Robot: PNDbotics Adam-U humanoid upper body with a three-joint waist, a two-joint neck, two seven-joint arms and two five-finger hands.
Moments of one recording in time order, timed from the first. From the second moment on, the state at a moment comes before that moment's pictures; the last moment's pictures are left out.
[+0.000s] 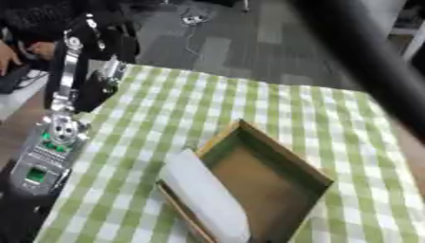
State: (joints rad) left arm -0.21 0.42 0.01 -1.98 -0.36 0.00 0.37; right arm -0.14 -0.44 -0.06 -1.99 -0.58 -0.67 0.13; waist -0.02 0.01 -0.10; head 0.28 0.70
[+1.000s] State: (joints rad) left arm -0.20 0.42 0.01 -1.98 -0.36 -0.01 0.36; right arm -0.14 -0.44 -0.06 -1.99 -0.58 -0.66 0.15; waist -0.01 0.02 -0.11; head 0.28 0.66
